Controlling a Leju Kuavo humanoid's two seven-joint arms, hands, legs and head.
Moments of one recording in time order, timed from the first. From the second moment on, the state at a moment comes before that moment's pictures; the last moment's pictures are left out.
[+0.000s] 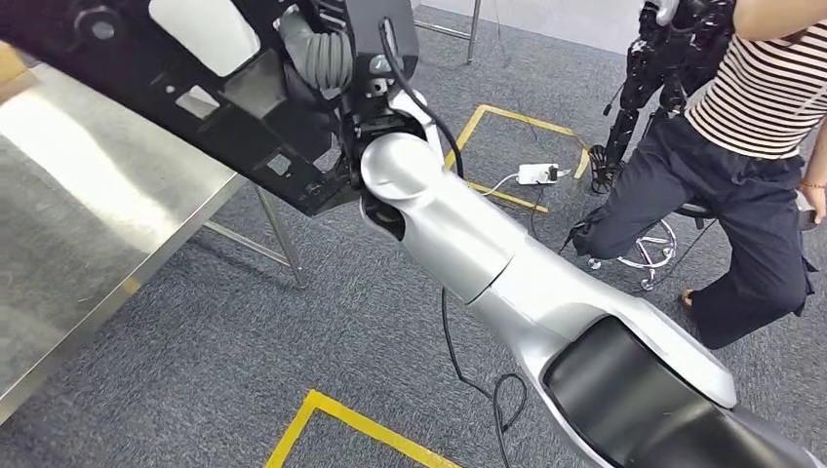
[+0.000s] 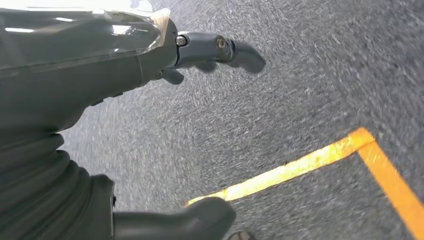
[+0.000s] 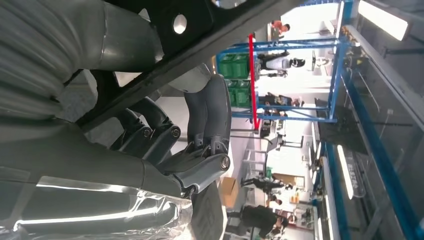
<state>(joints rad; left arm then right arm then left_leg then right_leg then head) -0.15 -0.25 1.50 -0.22 -0.76 0.56 -0.12 -1.30 0.34 1.23 -0.75 -0.55 -0.67 -0.19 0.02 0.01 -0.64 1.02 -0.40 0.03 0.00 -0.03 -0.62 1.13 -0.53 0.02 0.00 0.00</state>
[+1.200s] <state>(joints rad) -0.14 -0.16 1.44 -0.22 -0.84 0.28 -0.22 -1.28 0.30 1.01 -0.46 -0.17 -0.63 -0.13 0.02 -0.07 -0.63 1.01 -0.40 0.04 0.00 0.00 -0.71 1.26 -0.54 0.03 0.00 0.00</state>
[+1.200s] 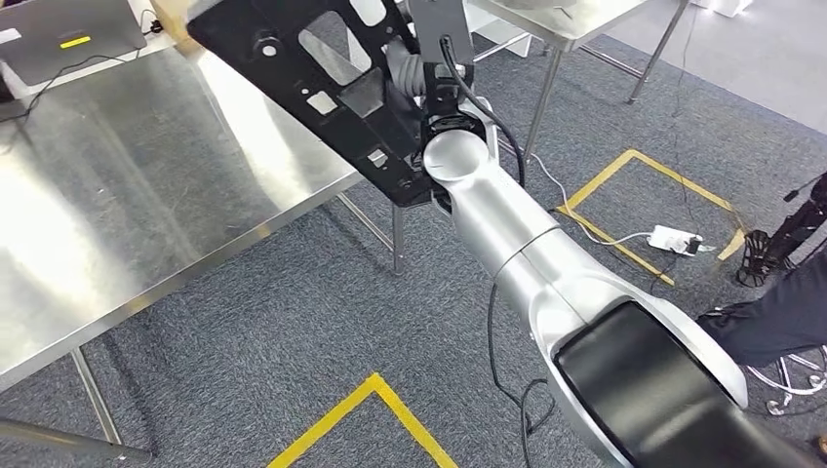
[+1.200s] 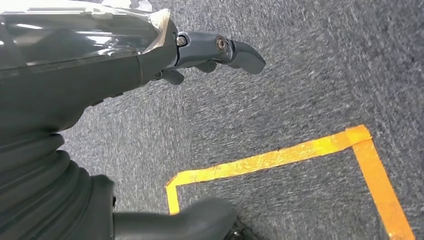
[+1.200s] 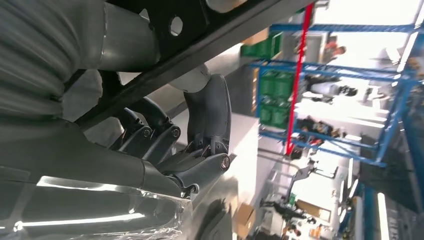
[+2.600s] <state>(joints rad) -0.12 -0.12 1.32 -0.21 -0.92 0.24 -0.22 -0.97 0.27 0.15 -0.79 0.76 -0.38 -0.02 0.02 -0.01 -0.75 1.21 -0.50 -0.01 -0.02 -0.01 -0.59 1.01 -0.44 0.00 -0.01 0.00</state>
